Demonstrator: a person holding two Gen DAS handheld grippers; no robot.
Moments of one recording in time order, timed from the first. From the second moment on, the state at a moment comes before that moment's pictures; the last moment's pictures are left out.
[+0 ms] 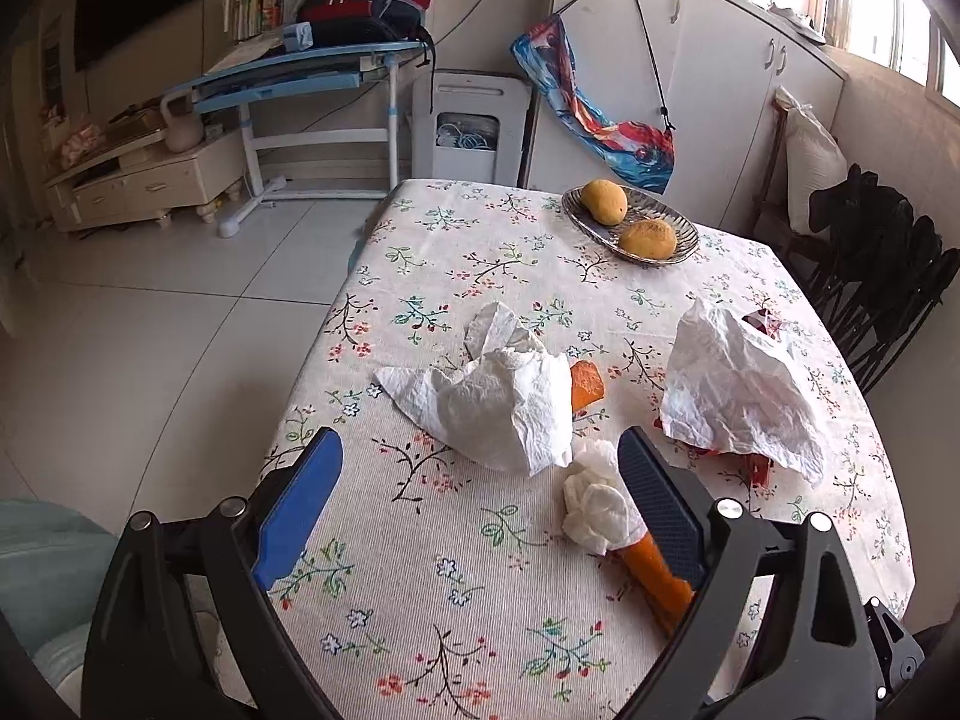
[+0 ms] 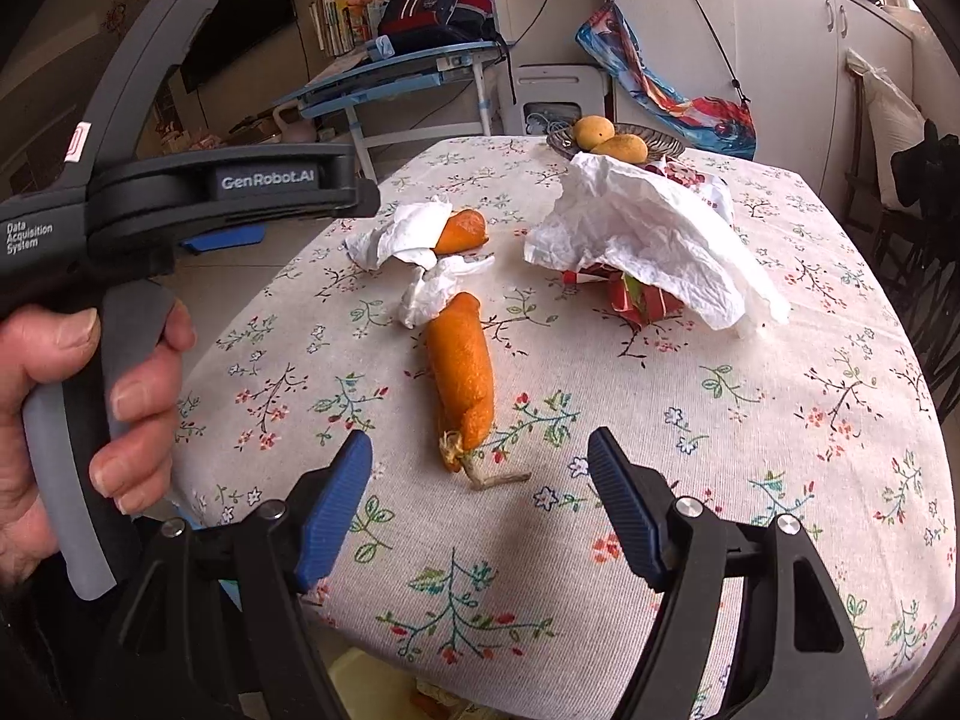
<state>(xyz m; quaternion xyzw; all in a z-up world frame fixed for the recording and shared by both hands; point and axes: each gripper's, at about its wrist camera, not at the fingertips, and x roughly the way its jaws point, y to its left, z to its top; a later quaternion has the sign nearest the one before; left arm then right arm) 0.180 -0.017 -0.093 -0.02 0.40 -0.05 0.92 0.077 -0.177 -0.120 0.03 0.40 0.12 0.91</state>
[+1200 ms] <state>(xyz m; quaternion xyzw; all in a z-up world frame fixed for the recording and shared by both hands) 0.208 -0.004 -0.118 -0.04 0.44 -0.03 0.90 0.097 -0.186 -0.127 0.04 0.42 0.11 0.90</state>
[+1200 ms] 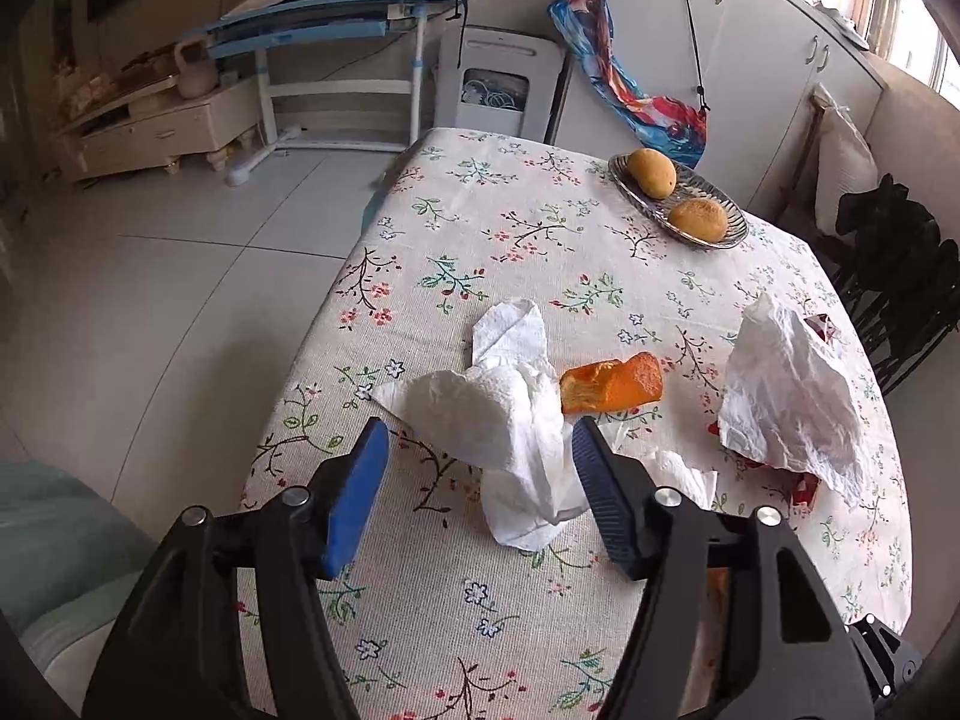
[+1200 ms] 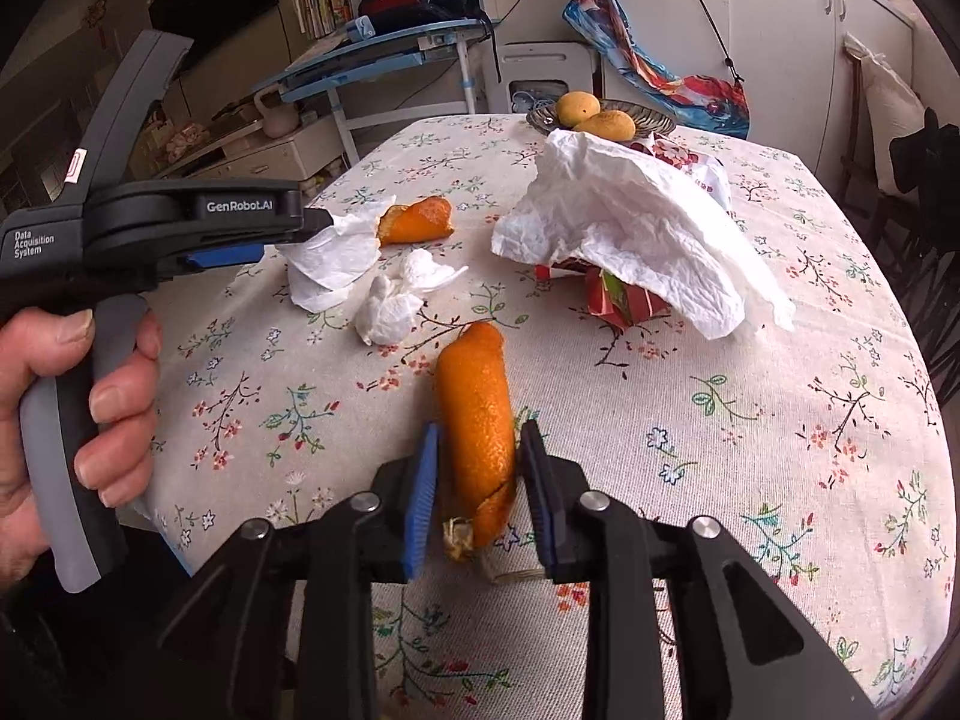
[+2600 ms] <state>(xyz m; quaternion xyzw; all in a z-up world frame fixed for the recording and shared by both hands) 0.026 -0.028 -0.053 0.03 0.32 -0.08 0.94 0.017 -0.224 -0.088 0.15 0.35 0.15 0.91</state>
